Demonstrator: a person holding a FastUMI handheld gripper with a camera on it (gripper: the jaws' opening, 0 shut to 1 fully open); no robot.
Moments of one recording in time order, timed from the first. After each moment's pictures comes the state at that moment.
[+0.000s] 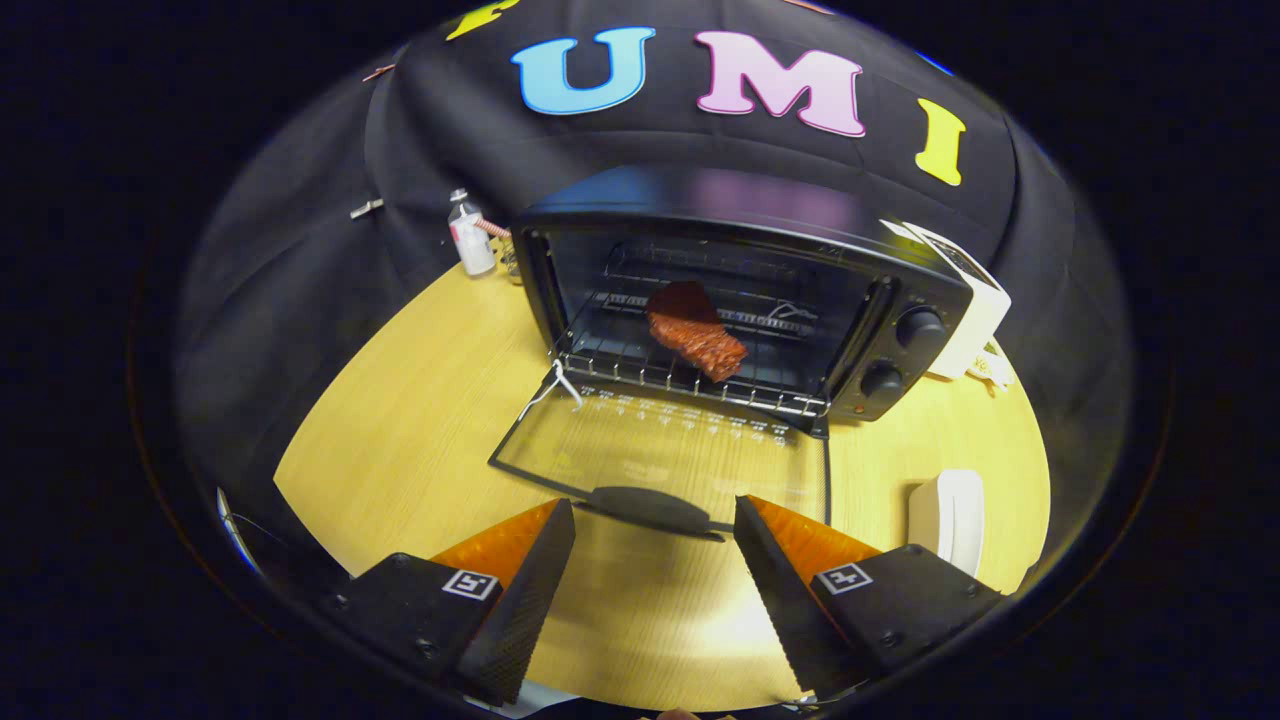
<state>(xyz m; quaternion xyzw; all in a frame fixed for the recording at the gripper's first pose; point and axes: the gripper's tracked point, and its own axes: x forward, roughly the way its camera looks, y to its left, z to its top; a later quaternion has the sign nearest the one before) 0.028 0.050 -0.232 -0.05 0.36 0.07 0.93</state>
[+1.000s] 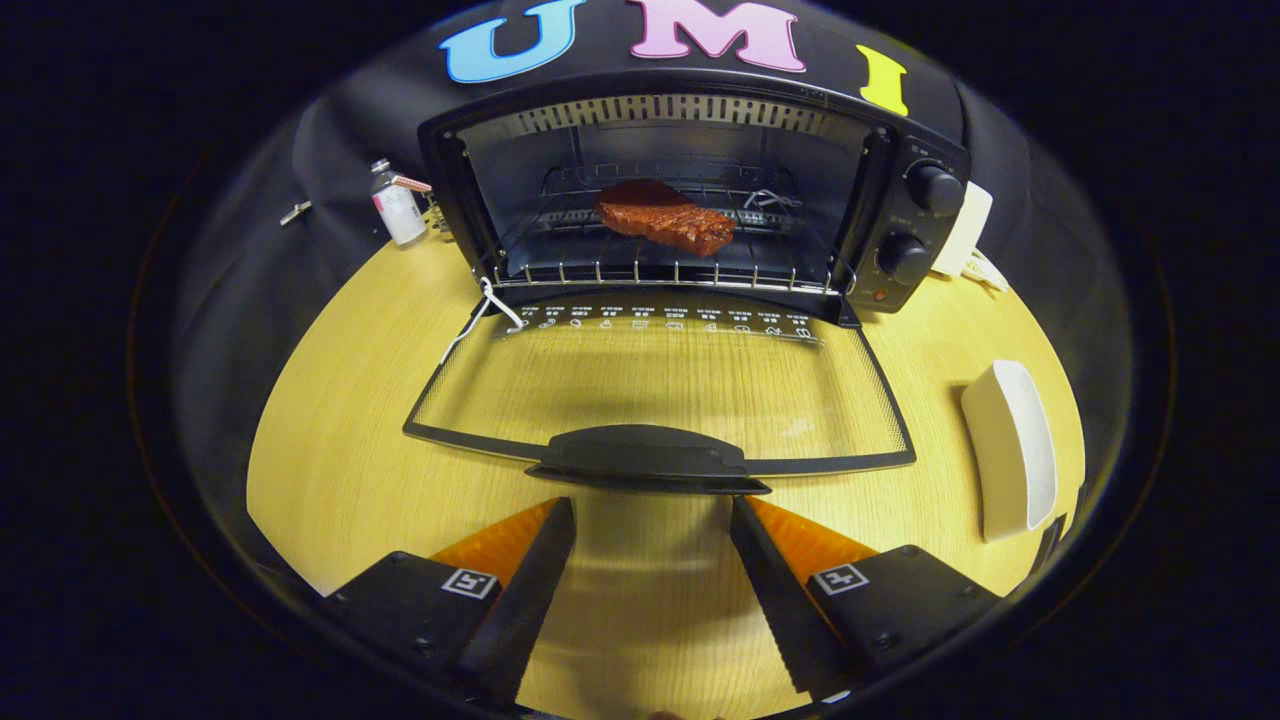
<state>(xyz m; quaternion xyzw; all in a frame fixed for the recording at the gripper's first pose) 0.036 0.045 -0.319 0.02 0.41 -0.02 0.91</state>
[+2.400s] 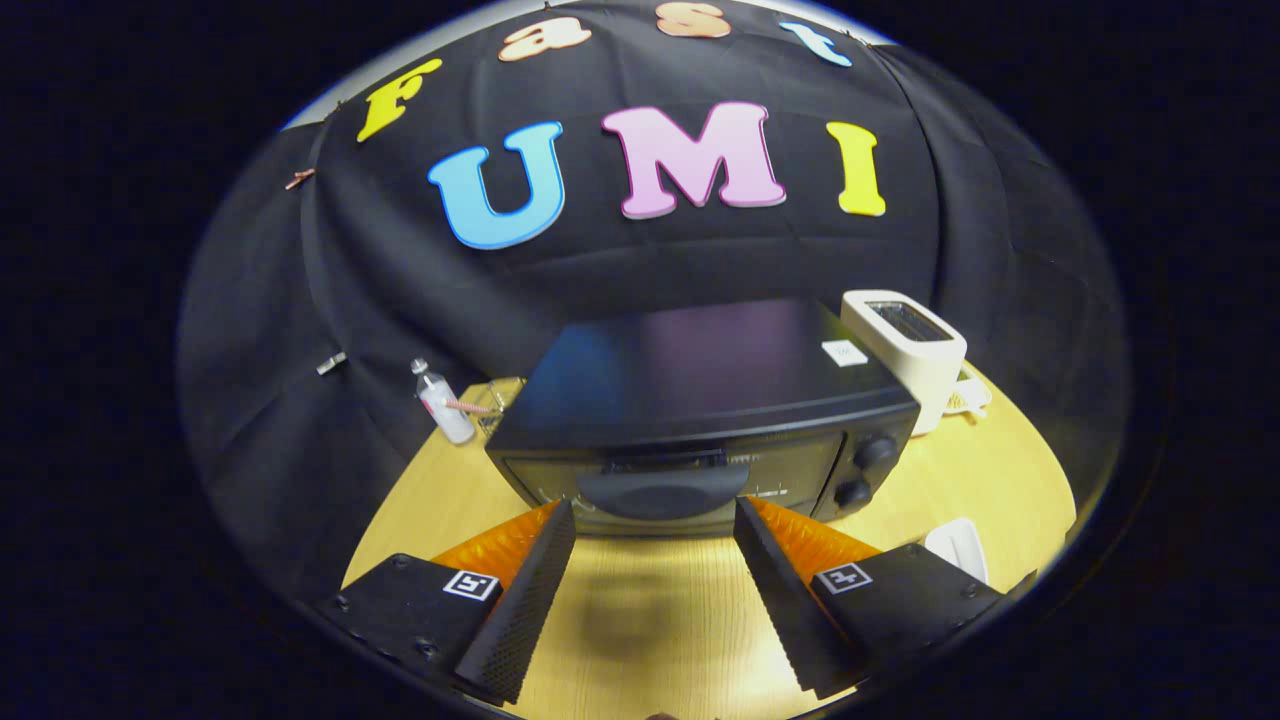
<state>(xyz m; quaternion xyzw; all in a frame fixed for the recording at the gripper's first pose) 0.109 0.036 -0.086 0.07 0.18 0.02 0.98</state>
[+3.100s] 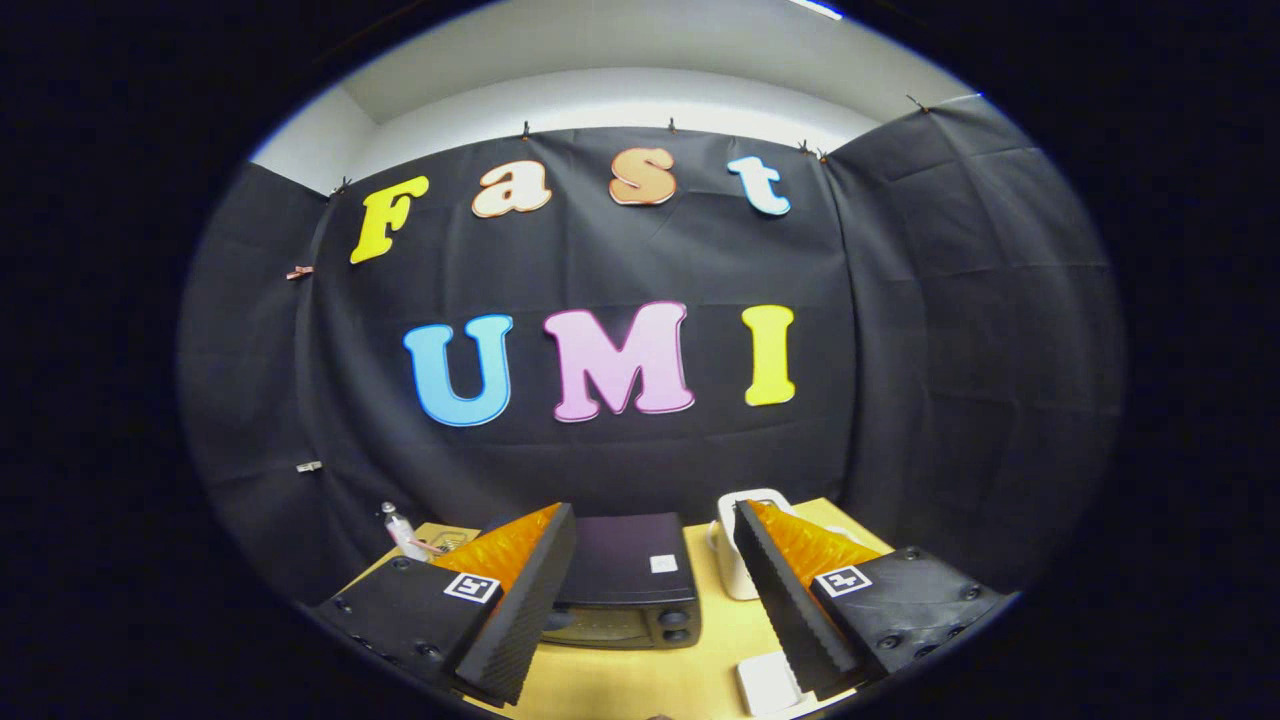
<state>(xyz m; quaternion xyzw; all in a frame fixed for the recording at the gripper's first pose) 0.030 -0.136 0.105 0.04 -0.04 -0.07 1.00</state>
